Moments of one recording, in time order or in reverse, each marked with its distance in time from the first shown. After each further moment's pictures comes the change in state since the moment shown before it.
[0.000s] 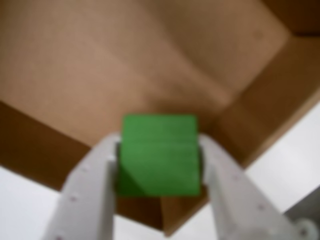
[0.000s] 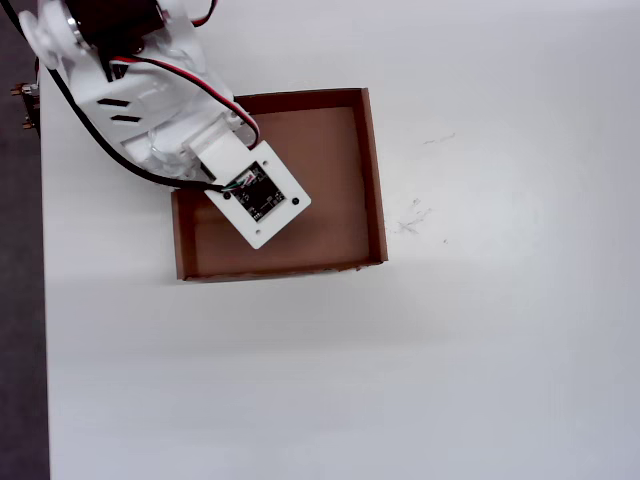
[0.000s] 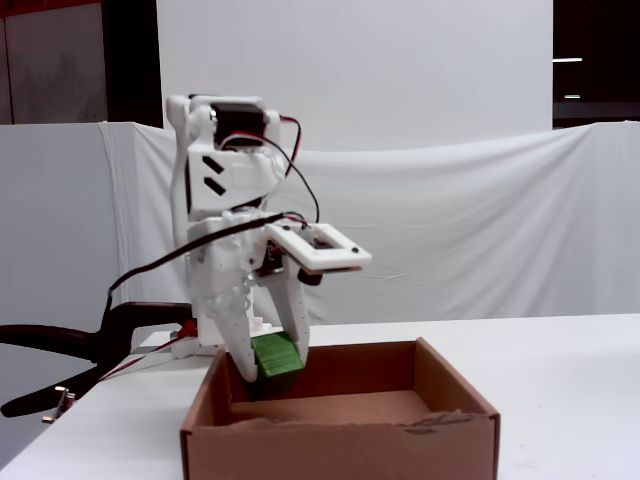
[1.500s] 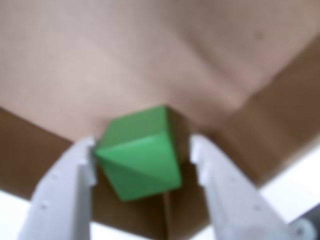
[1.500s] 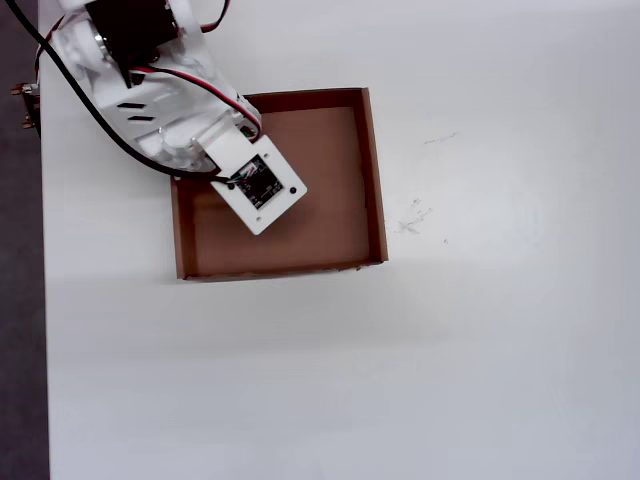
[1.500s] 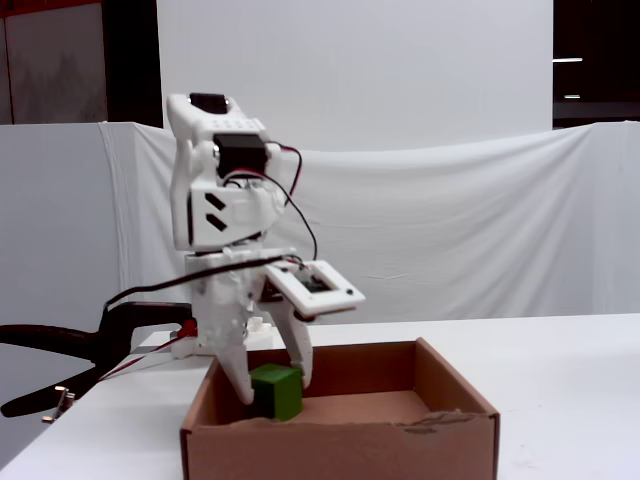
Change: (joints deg) arm 1.0 0.3 5.7 -2.5 0.0
